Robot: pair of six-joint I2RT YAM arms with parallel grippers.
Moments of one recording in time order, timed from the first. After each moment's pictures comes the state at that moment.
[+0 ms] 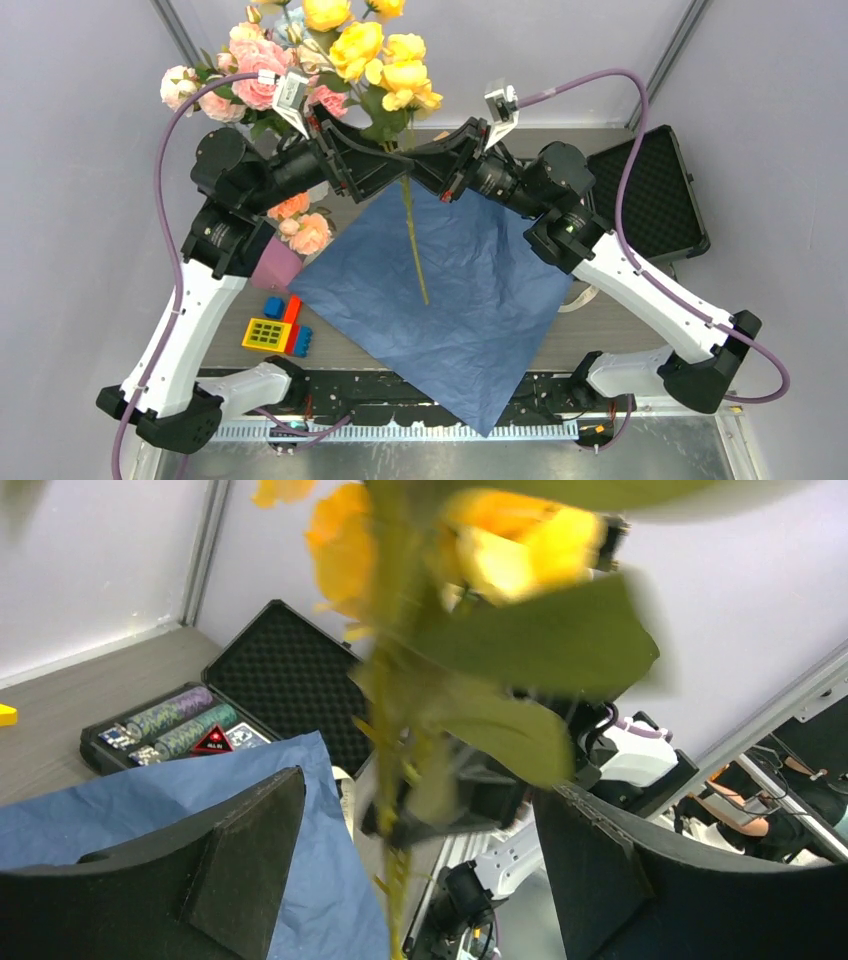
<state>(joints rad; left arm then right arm) -0.47 1.10 1.54 -0.18 0.64 -0.66 0.81 1.27 1.39 0.28 -0.34 0.49</state>
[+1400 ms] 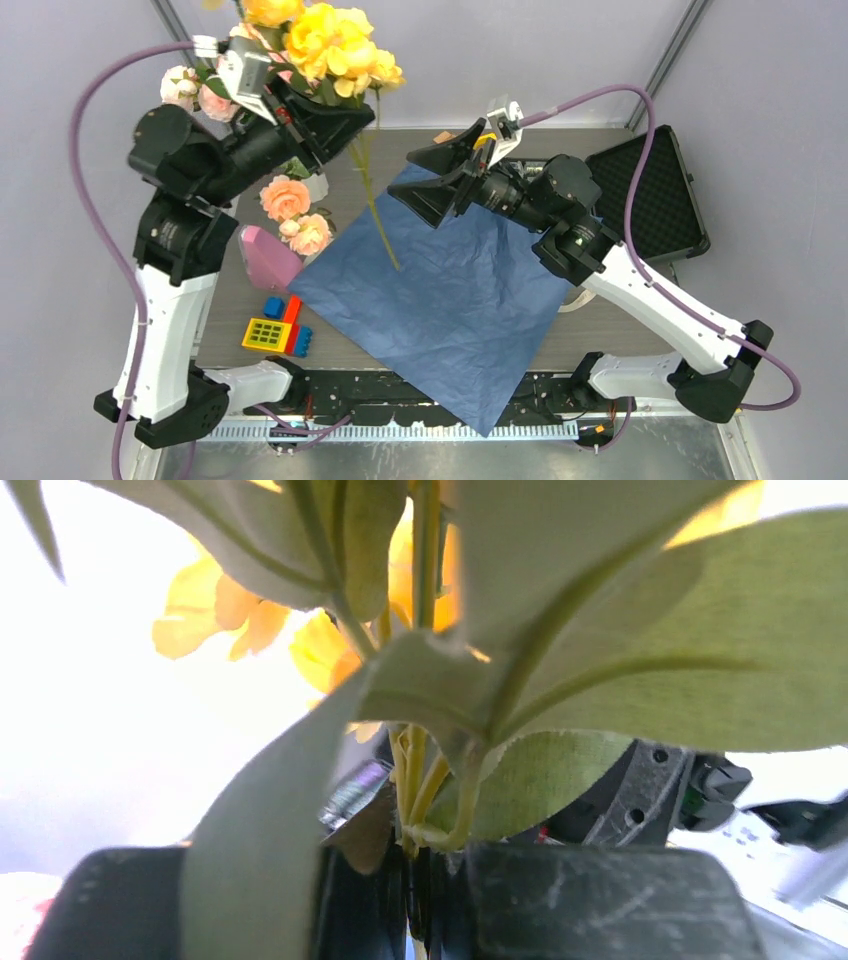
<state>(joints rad) -0.47 1.18 1.87 -0.41 0.54 -0.29 0.86 1.22 1.34 0.25 -0.35 0.41</state>
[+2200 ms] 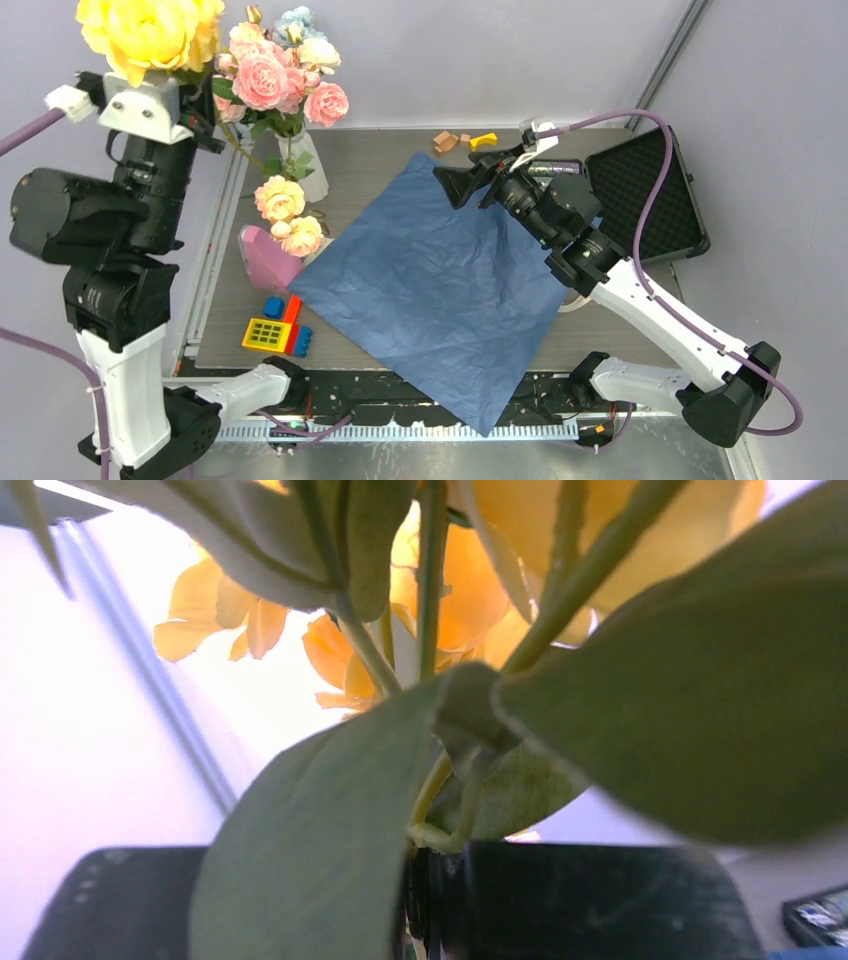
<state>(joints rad) -0.44 1.10 2.04 -0.44 -0.09 0.42 0.71 1.10 1.08 0.19 0.02 0.34</state>
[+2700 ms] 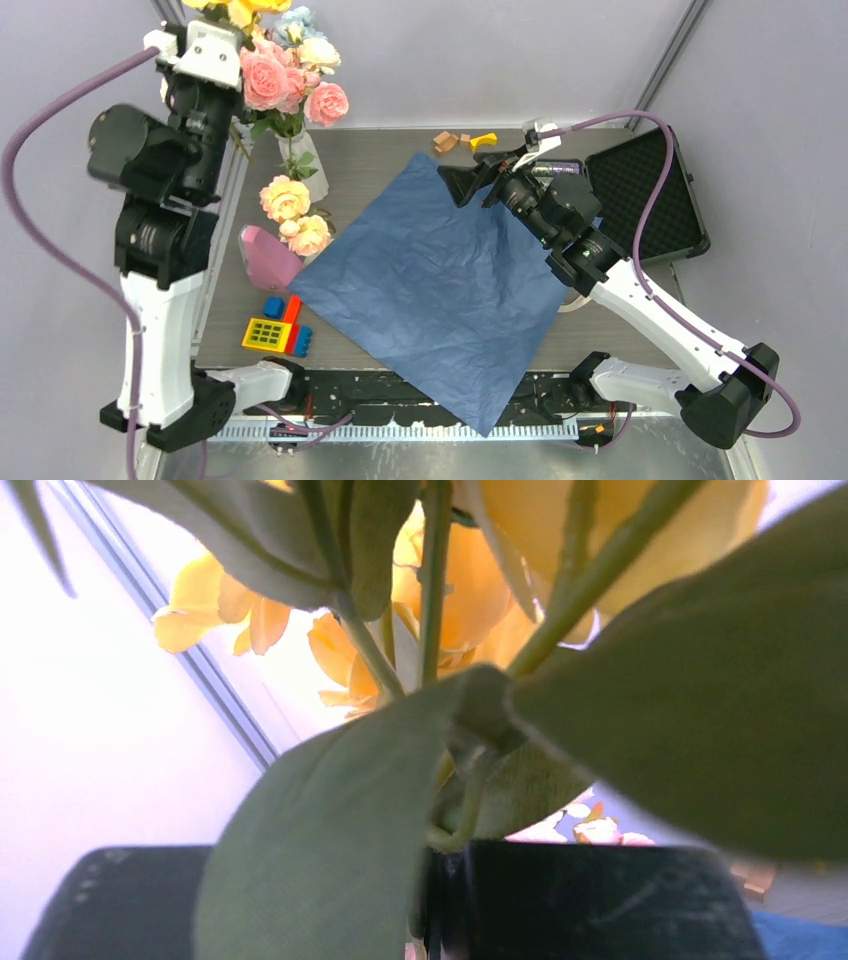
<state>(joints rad) -0.38 1.17 2.00 -0.38 -0.19 0.54 0.68 1.09 1.06 0.20 0.02 0.35</state>
